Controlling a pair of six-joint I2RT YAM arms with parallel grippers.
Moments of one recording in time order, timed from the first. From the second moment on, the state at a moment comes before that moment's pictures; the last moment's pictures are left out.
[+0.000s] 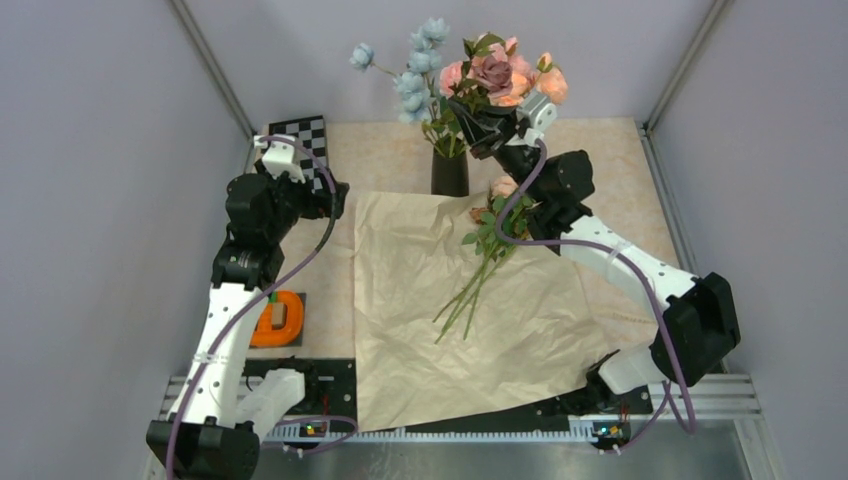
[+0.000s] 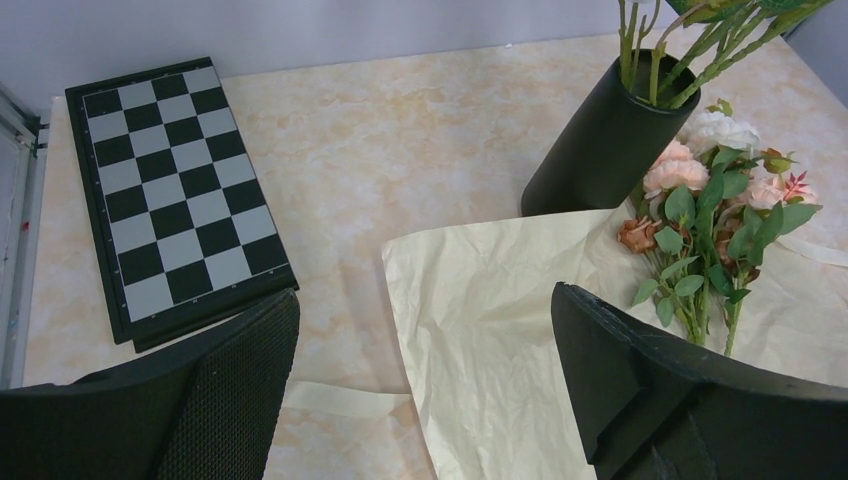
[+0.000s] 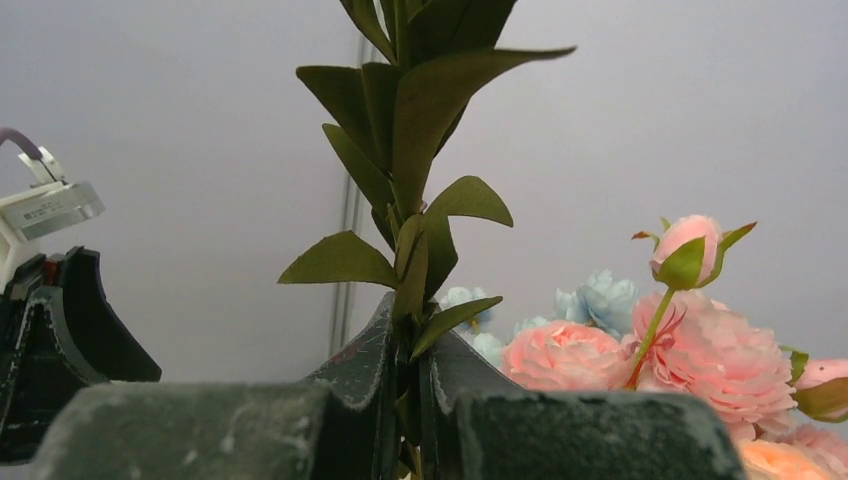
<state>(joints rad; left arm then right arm) -0.08 0.94 1.00 -0.25 0.23 -0.08 0.62 1.44 1.18 0.92 -0.25 -0.02</state>
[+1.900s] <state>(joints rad) -0.08 0.95 0.99 -0.24 0.28 -0.10 0.61 1.57 1.36 0.45 -0.12 -0.14</state>
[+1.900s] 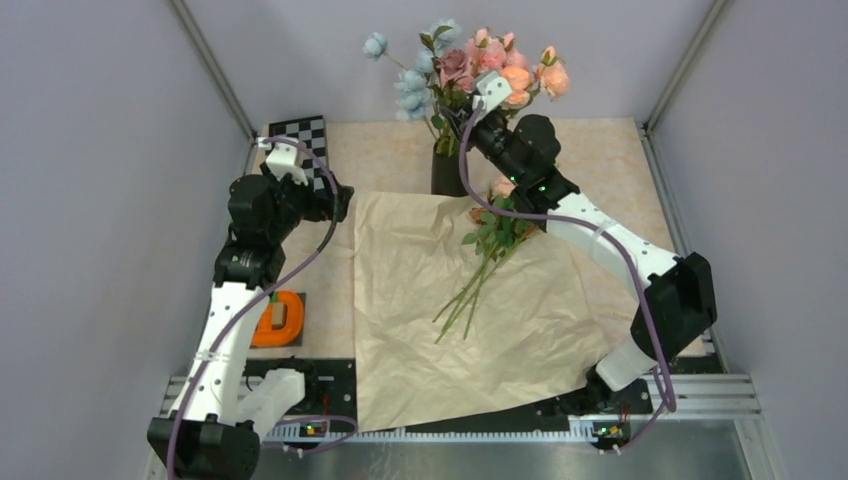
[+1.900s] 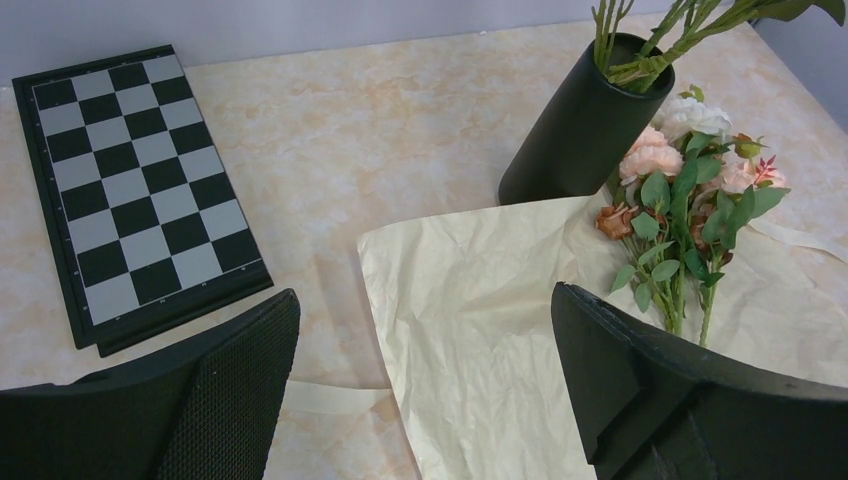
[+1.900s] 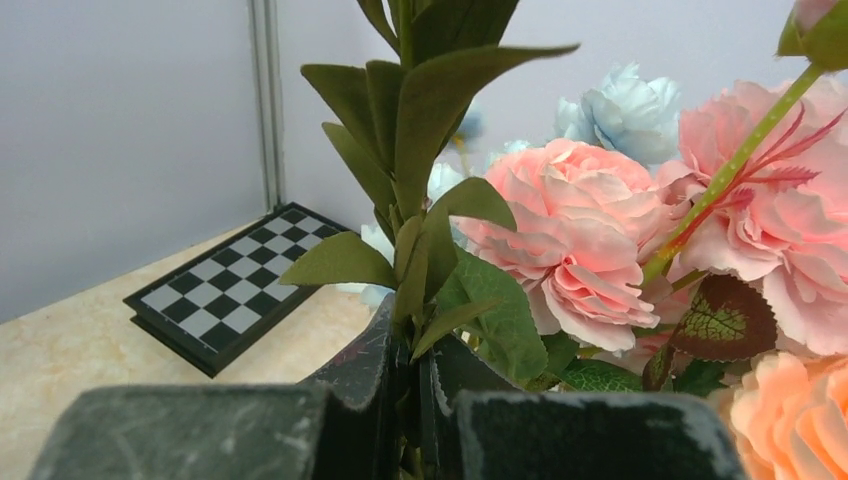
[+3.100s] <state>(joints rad) -0.08 0.94 0.98 -0.24 0.30 -0.10 0.61 1.69 1.58 0.26 -0.08 -0.25</state>
